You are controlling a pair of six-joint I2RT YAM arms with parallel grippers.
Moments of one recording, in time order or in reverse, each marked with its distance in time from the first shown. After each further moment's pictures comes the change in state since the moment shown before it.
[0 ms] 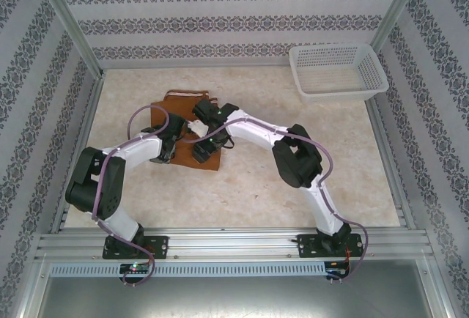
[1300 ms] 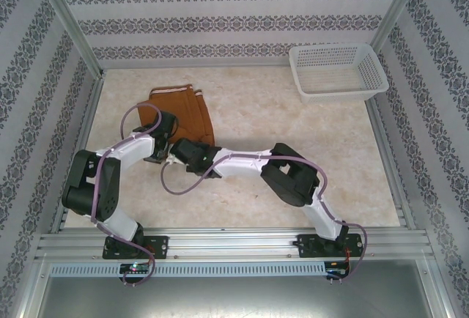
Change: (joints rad) left arm 0.066 -0.032 -0.004 0.010 0.054 0.116; right arm 0.225 -0.044 -0.279 0.546 0.633 -0.471
